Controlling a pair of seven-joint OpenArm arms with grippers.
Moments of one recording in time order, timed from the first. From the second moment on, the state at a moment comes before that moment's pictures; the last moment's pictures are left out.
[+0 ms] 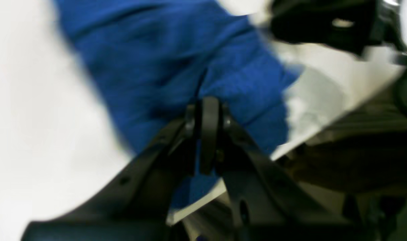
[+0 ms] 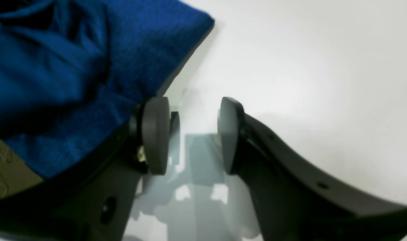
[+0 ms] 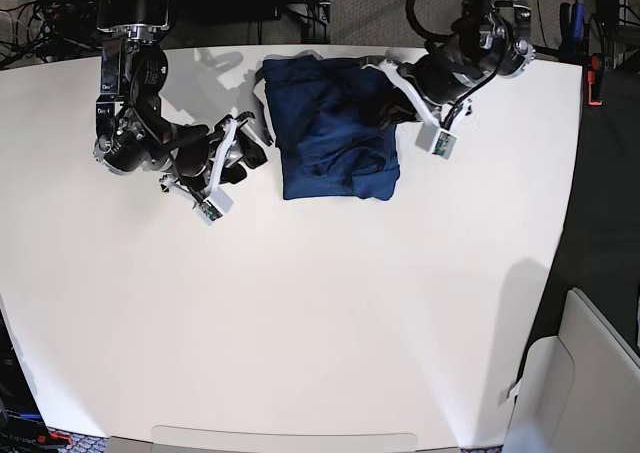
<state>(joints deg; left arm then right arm) 22.6 -6.3 -4.1 116.6 -35.1 -18.5 57.4 0.9 8.1 3.4 96.9 33.6 38.7 -71.1</state>
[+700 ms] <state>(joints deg) 28.5 -7.8 -11.6 117.9 -36.6 -18.6 57.2 1.5 6.6 3.3 96.8 33.6 38.7 -70.9</state>
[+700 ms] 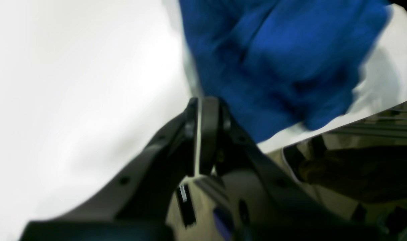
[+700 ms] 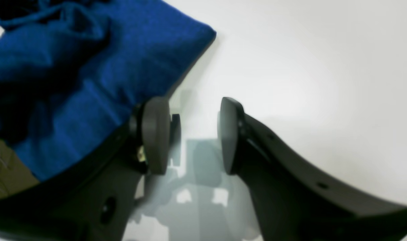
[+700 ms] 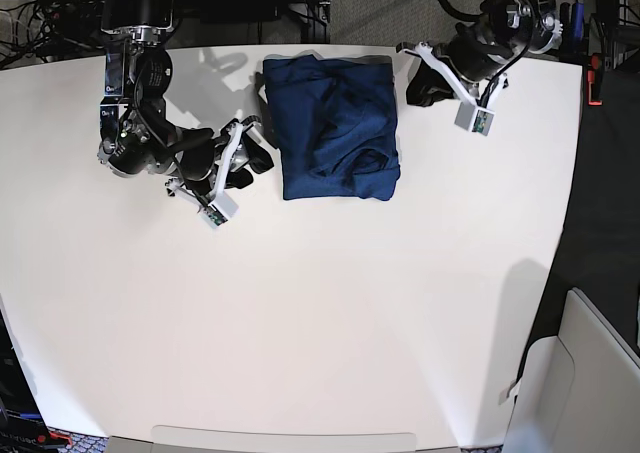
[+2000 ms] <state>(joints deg) 14.1 -11.8 10.3 117.7 -34.5 -18.2 56.9 3.5 4.8 3.2 90.4 28.0 38.7 -69.2</state>
